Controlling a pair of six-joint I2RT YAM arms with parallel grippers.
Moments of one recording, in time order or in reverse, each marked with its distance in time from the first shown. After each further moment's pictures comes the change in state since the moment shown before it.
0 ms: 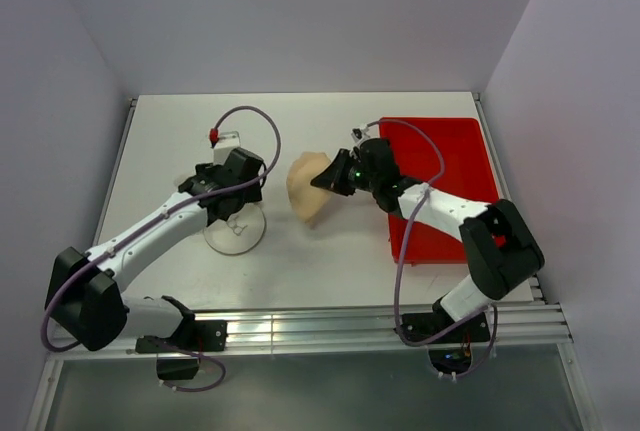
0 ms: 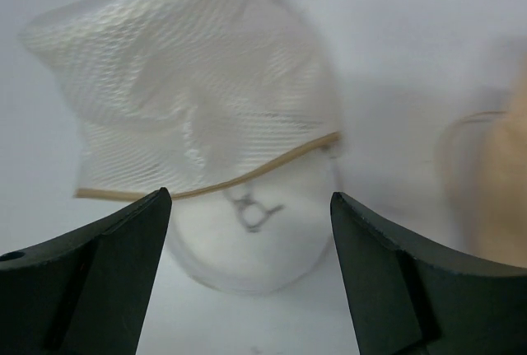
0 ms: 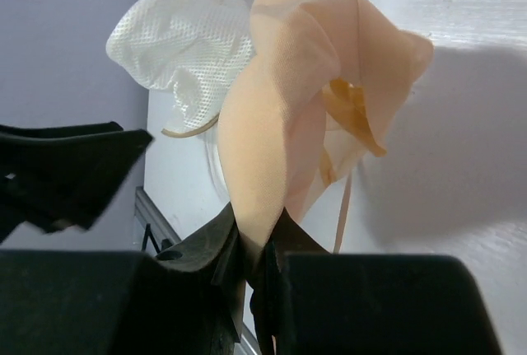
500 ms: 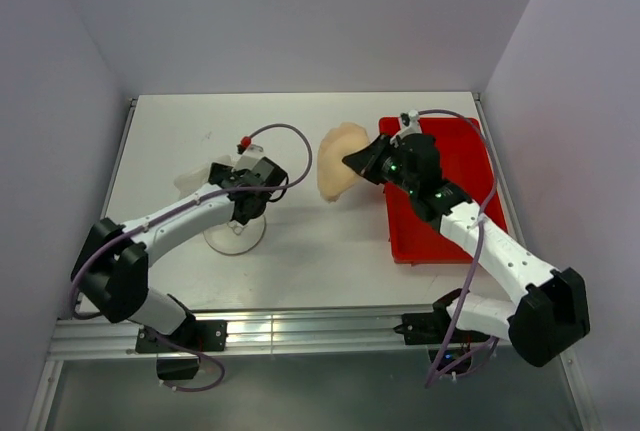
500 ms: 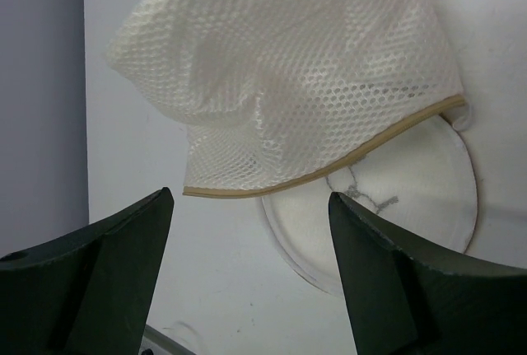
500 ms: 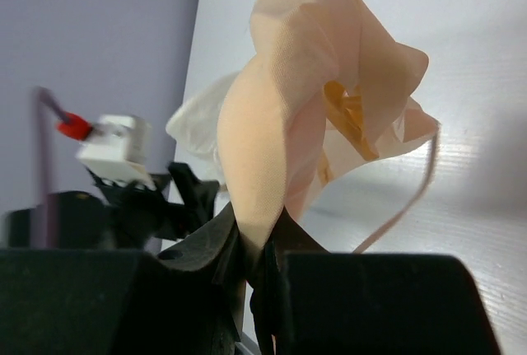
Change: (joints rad) left arm -0.085 0.175 0.058 -0.190 -0.266 0.195; right arm -0.060 -0.407 0.000 -0.262 0.210 -0.003
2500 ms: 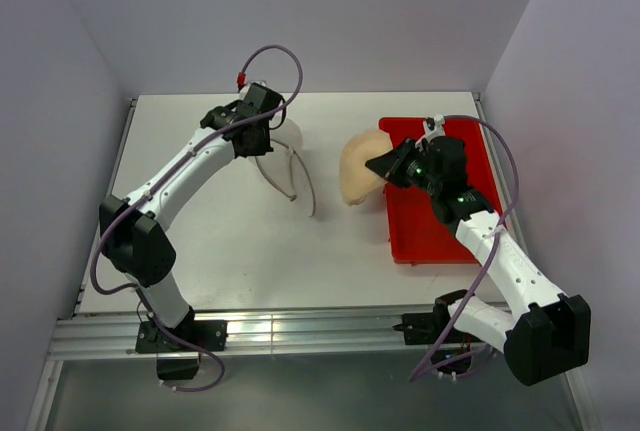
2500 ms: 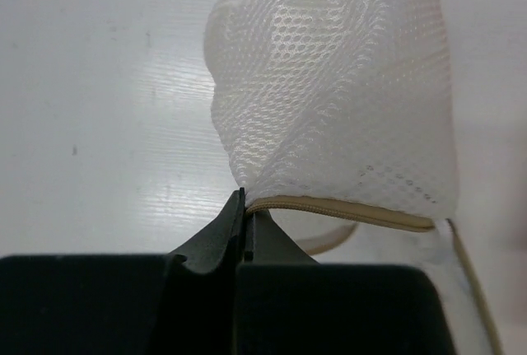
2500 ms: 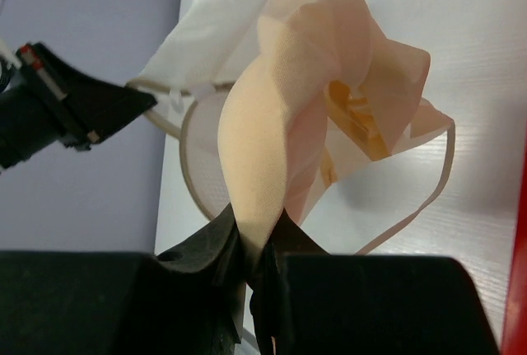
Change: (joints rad) left arm 0.131 0.251 0.613 -0.119 0.375 -0.072; right arm -0.211 -0.114 -0.053 -0.099 -0.158 -0.047
